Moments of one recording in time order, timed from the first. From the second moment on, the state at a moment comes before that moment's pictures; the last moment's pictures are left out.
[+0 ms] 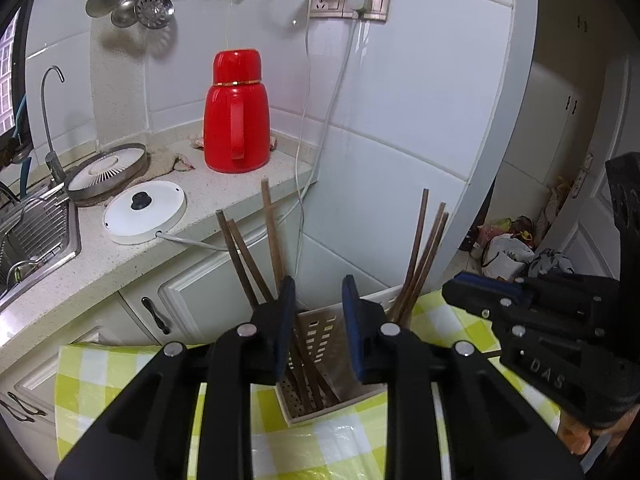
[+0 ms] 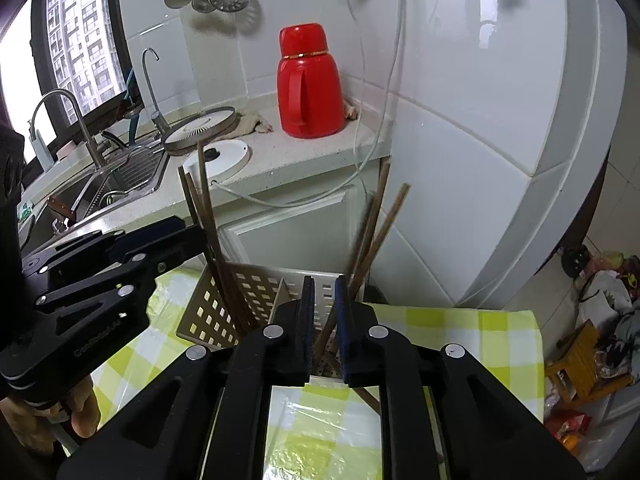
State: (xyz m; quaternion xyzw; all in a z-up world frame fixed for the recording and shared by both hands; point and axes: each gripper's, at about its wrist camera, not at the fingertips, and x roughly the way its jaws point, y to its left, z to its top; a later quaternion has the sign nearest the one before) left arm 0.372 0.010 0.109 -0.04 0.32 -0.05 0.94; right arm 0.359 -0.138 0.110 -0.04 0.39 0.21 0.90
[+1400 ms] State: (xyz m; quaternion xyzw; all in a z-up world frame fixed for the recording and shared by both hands) left arm 0.169 0.028 -0.066 -0.01 0.47 -0.02 0.88; right arm 0.138 -0.207 -0.032 0.01 0.47 0.18 0.87
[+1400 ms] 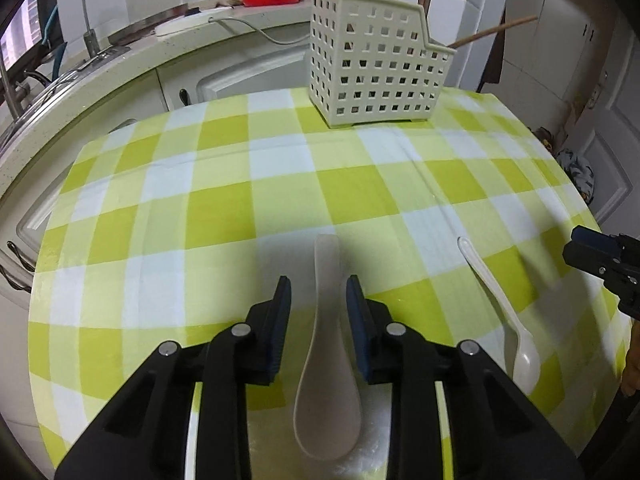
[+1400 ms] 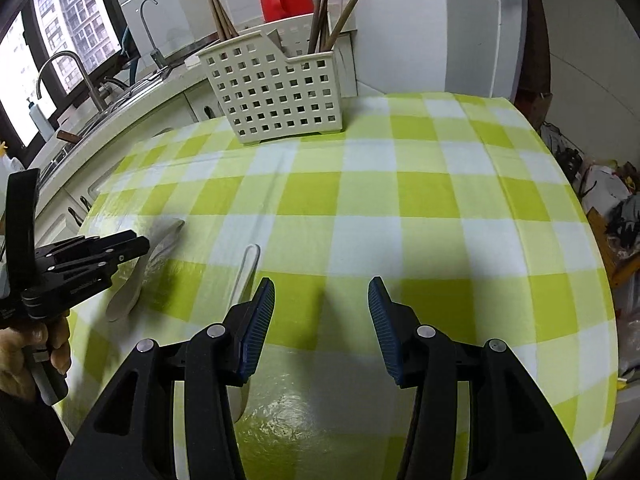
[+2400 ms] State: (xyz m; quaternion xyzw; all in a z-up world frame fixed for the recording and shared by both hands) left arm 0.168 0.022 -0.065 -0.02 0.47 -0.04 0.88; right arm 0.131 -0.134 -0.059 -0.04 0.52 0.23 0.82
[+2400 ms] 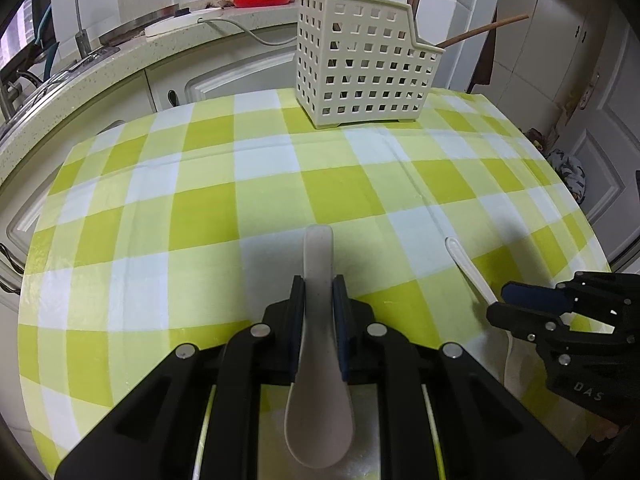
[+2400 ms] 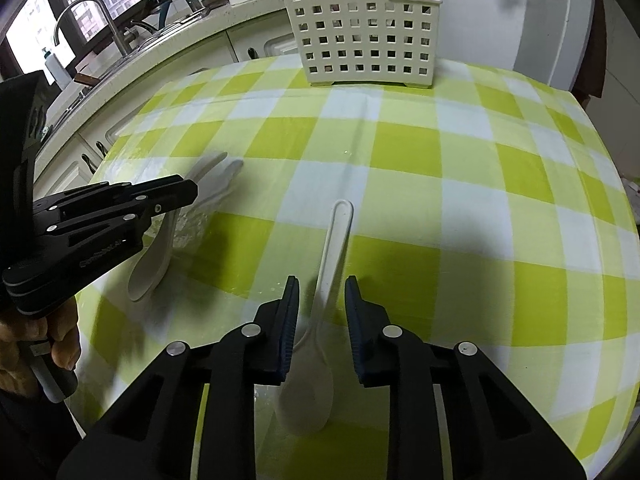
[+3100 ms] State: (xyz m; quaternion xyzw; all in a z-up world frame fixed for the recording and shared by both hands) left arm 0.163 0.024 -0.059 -0.03 0.45 -0.05 0.89; right arm 0.136 -0.131 -0.063 -0.04 0.52 0.22 0.82
